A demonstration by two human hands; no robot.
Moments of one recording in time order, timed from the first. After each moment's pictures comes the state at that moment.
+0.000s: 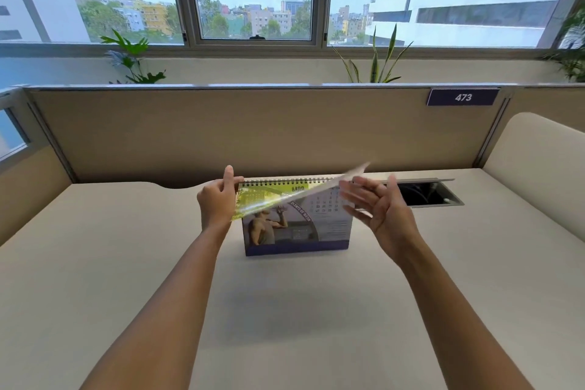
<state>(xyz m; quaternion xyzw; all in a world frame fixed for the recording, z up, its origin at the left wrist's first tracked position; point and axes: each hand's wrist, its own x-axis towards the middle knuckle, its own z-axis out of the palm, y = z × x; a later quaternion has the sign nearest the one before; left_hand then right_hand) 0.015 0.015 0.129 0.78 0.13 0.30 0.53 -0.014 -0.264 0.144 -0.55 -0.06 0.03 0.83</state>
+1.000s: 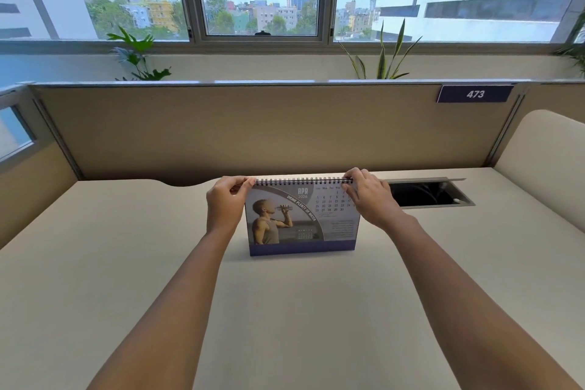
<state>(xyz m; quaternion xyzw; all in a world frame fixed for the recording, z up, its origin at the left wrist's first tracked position) 0.020 0.019 0.118 0.82 0.03 0.33 0.46 0.061 -0.255 0.128 -0.96 -0.13 -0.14 0.18</state>
